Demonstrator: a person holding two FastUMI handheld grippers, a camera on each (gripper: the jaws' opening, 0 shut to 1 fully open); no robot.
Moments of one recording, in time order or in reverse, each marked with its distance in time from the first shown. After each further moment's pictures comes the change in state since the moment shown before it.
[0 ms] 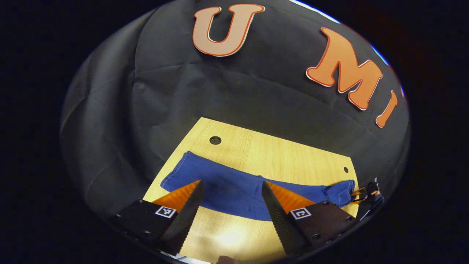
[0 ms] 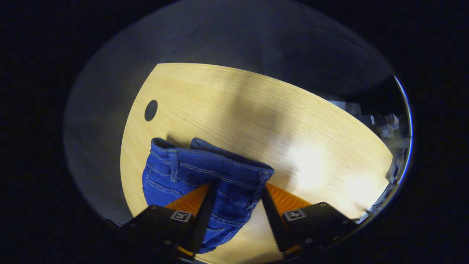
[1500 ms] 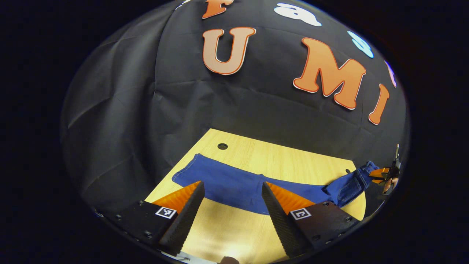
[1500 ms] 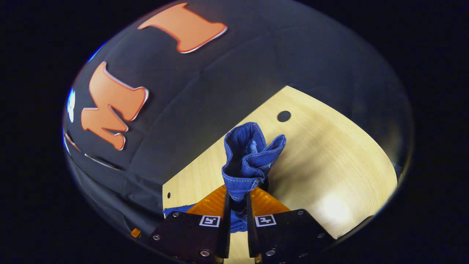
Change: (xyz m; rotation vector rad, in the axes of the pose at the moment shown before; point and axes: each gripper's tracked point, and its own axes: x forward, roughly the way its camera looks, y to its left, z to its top) left arm -0.062 0.006 -0.047 -0.005 -0.167 0.052; right arm -0.186 0.146 -0.085 -0.448 -0.245 0.505
